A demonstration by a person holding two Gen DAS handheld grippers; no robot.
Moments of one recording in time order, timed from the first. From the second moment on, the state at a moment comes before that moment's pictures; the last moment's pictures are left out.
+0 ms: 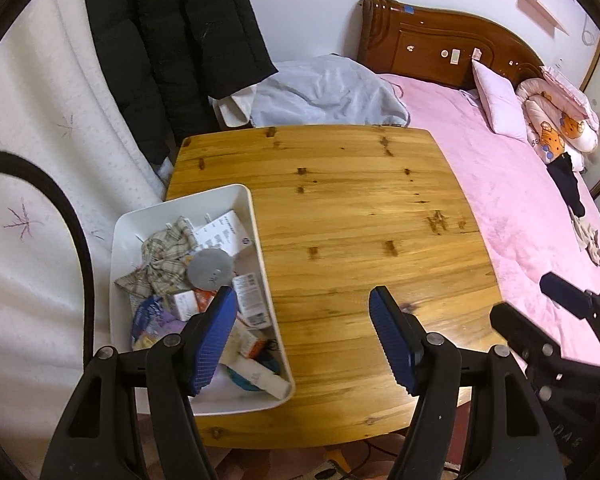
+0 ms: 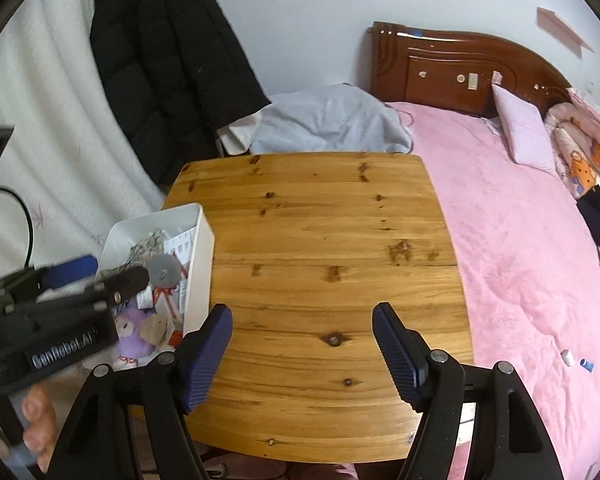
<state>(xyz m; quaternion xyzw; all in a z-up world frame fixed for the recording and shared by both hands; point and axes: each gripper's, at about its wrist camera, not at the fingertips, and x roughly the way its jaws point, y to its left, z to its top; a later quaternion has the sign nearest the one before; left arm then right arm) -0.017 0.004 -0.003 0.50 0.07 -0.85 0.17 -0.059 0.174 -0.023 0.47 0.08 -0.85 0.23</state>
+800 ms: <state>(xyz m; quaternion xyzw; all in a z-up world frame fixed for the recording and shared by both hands) -0.018 0.053 -0.003 0.49 0.07 -0.85 0.20 -0.072 0.210 -0.019 0.46 0.08 -0.86 0.22</state>
